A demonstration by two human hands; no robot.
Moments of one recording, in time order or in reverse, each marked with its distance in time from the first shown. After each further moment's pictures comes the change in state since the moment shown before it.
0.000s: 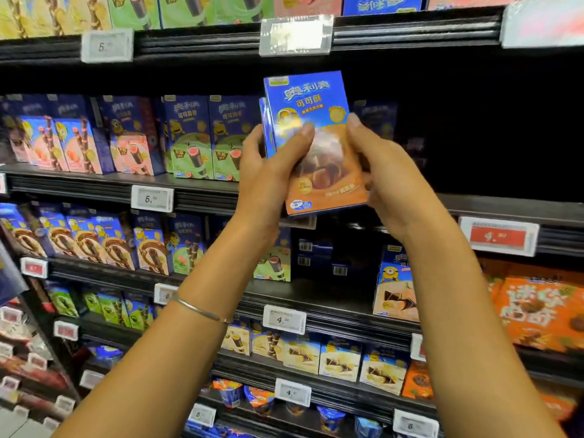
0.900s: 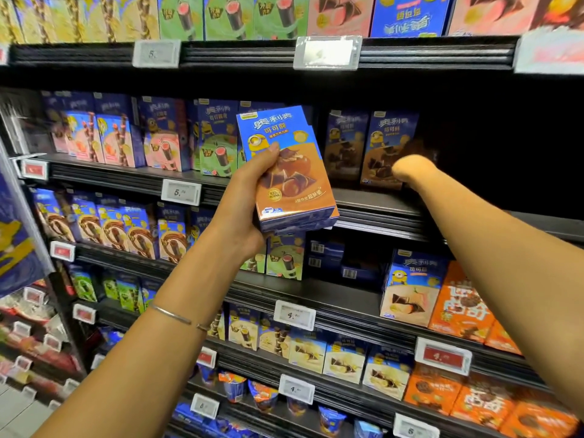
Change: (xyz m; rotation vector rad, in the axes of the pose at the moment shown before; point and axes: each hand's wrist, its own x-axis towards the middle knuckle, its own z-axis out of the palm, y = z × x) left_hand -0.024 0.019 -0.053 -0.222 -0.022 -0.289; right_hand 0.143 0.056 -0.085 -0.978 0.320 0.229
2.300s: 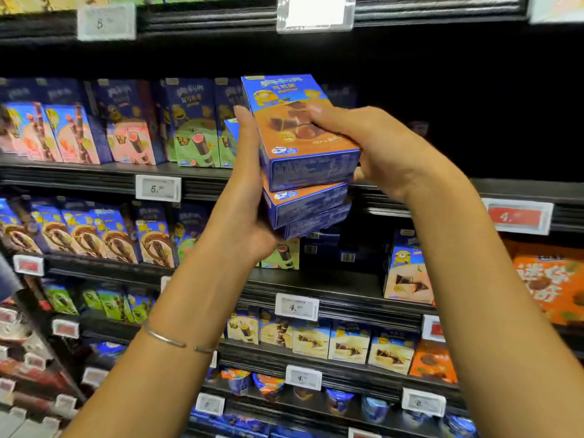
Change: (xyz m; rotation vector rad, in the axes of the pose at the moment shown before) left_hand 0.007 -0.008 -0.001 -0.085 -0.262 -0.167; right_hand -0.165 -0.088 -0.027 0.800 -0.537 -0.244
